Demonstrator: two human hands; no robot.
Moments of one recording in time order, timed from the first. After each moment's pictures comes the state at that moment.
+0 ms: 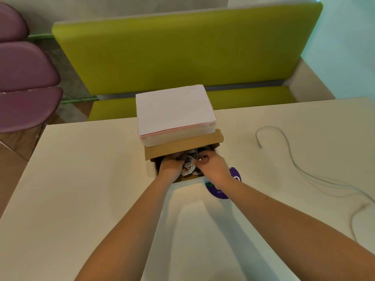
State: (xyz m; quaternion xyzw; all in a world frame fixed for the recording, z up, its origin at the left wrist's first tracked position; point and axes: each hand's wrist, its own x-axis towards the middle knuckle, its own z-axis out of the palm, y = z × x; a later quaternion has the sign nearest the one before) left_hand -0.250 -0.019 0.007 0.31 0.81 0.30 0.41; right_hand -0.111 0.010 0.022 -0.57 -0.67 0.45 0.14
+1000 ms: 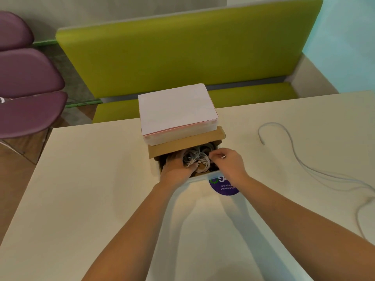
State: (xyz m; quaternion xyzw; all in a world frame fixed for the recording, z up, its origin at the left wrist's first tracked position) left_hand -0.251 -0.046 0.003 0.50 0.80 0.18 0.28; right_hand -0.082 0.012 0.029 -0.60 -0.61 0.47 0.22
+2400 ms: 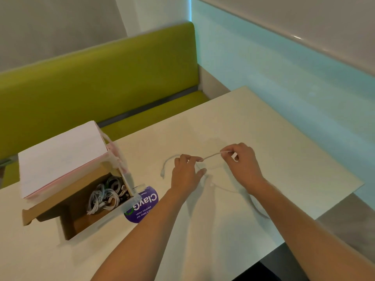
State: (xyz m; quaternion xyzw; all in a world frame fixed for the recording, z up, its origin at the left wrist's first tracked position) left_hand 0.038 0.050 0.010 0.71 0.64 0.18 0.24; right_hand 0.220 0.037 0.068 -0.66 -0.61 0.26 0.34
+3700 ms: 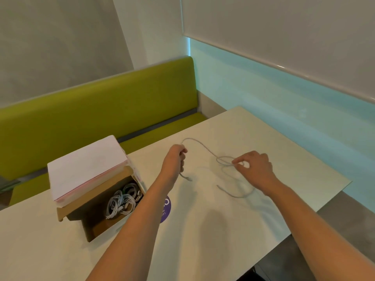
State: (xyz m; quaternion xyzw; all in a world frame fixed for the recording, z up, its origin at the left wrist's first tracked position) left_hand -0.015 0.021 0.149 0.42 0.58 0.41 0.57; right_hand 0.219 -0.014 0.118 -0.74 -0.61 0.21 0.19
